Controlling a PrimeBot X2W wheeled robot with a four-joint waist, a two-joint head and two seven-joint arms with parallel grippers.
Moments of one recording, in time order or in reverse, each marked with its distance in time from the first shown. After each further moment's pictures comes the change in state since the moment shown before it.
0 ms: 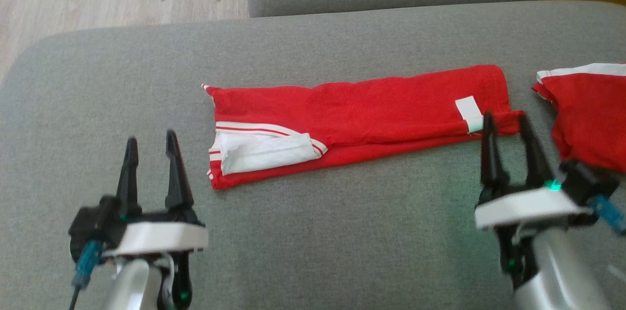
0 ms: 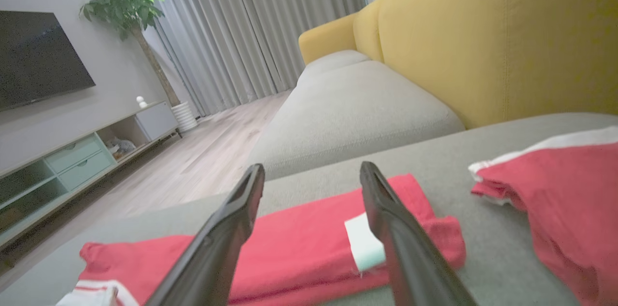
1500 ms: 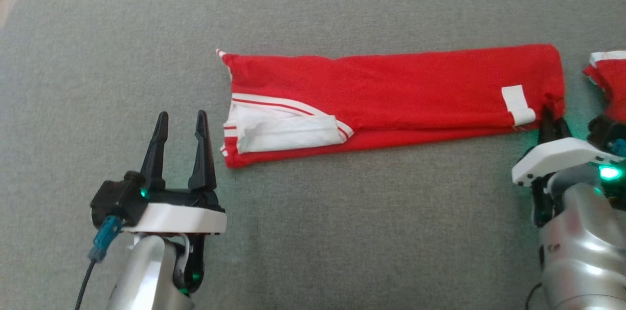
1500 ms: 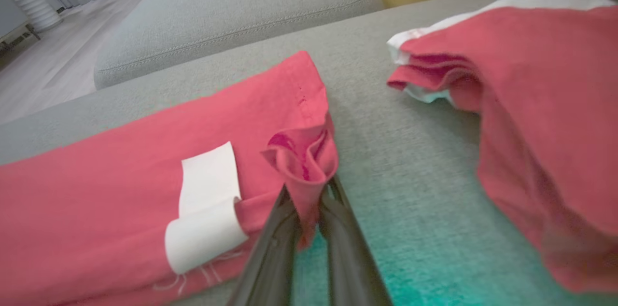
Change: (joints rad) left arm -0.078 -0.090 0.062 0.093 0.137 -0.193 0.000; right arm -0.355 0.024 -0.471 0.579 -0.414 0.000 0.064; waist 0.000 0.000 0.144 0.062
